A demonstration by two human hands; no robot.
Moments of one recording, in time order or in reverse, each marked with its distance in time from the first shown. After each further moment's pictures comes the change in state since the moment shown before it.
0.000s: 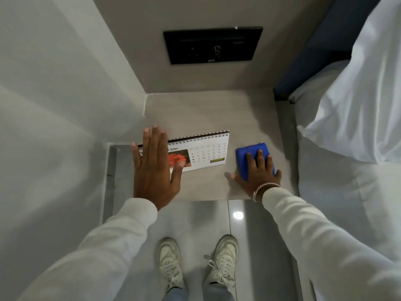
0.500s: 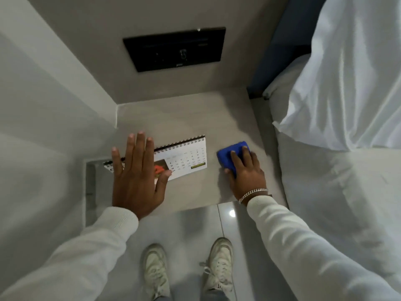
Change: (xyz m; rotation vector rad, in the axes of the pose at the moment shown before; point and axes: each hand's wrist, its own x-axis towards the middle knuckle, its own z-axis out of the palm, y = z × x) left_hand 0.018 -0.001 0.011 0.177 -0.049 0.192; right_hand -0.006 0.008 0.003 0.141 0.309 -0.068
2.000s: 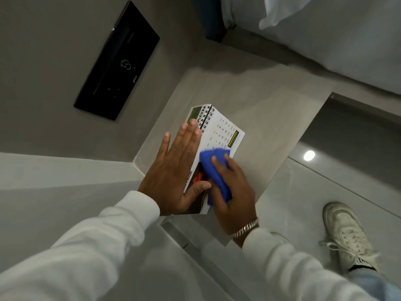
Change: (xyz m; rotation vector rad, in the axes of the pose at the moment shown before) left_hand 0.107 -0.060 -0.013 0.024 -0.430 1.093; right_hand -0.049 -0.227 0.102 1.101 0.706 0.355
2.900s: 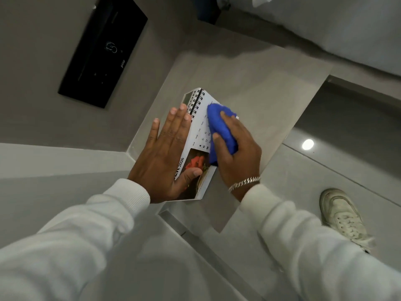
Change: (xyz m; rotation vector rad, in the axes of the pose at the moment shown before) left_hand 0.001 0.004 -0.007 0.066 -0.029 -0.015; right_hand 0.052 -0.014 -0.021 0.125 0.197 0.134
